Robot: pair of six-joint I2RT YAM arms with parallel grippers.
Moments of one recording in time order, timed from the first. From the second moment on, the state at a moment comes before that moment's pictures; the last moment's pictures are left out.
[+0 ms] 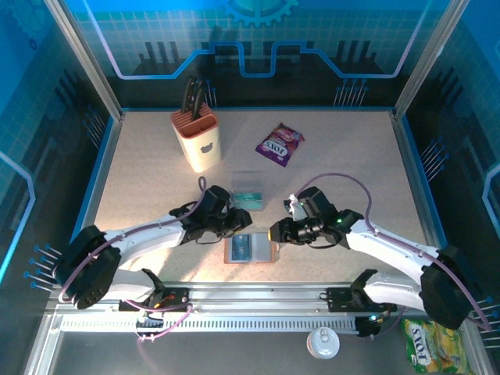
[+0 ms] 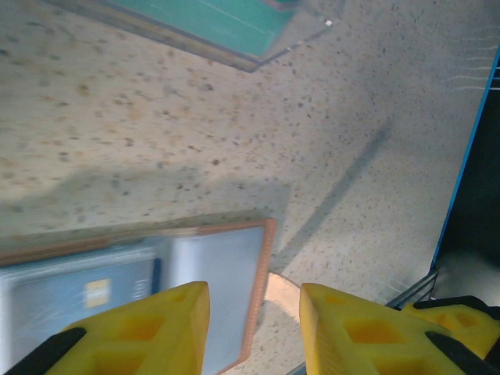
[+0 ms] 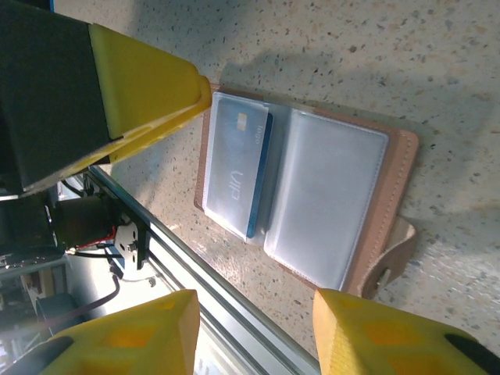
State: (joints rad) left arm -0.68 1.32 0.61 -0.12 0.30 -1.15; right arm 0.70 1.16 0.62 -0.36 -0.51 0.77
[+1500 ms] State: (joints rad) left arm -0.54 1.23 0.39 -0.12 0.48 -1.06; right arm 0.91 1.55 0.80 -0.18 -0.45 0.85
